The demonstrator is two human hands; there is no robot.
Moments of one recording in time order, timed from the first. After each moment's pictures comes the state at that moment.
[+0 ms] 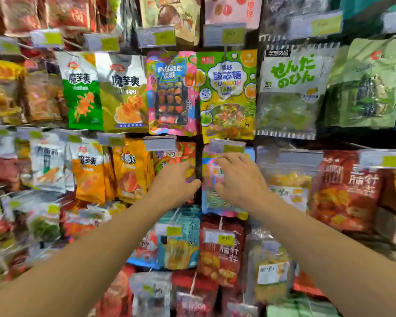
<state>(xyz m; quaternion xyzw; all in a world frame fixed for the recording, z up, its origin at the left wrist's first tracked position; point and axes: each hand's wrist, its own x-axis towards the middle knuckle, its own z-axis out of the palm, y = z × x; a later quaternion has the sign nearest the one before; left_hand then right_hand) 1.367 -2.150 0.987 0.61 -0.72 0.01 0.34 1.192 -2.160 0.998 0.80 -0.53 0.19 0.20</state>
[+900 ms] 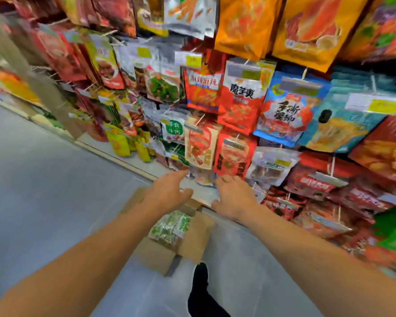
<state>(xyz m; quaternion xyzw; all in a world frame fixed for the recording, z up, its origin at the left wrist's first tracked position) 1.804 -1.981 0.667 0.77 -0.60 -0.21 0.08 1.621 -2.044 0.654 0.88 -0.44 -0.09 -0.14</state>
